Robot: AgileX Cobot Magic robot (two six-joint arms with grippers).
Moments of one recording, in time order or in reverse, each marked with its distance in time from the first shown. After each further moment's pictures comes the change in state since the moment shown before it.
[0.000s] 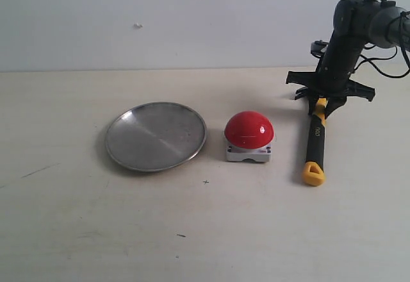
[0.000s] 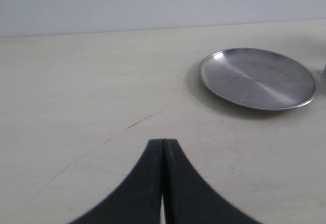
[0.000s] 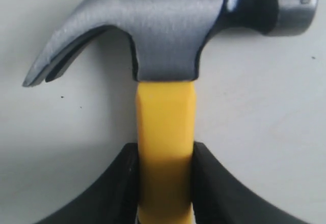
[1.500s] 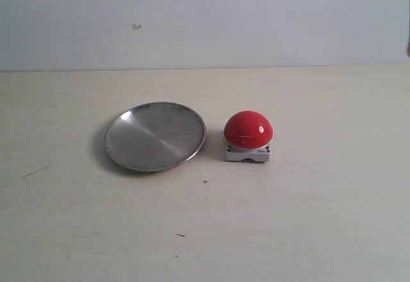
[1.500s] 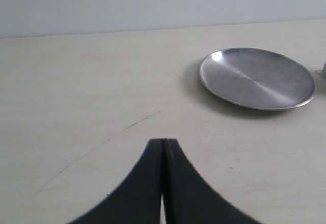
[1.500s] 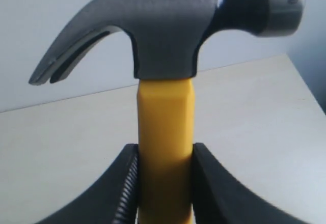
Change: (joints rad) left arm 0.000 0.000 0.000 0.000 0.000 0.000; right arm 0.182 -0.927 0.261 -0.471 0.019 0.094
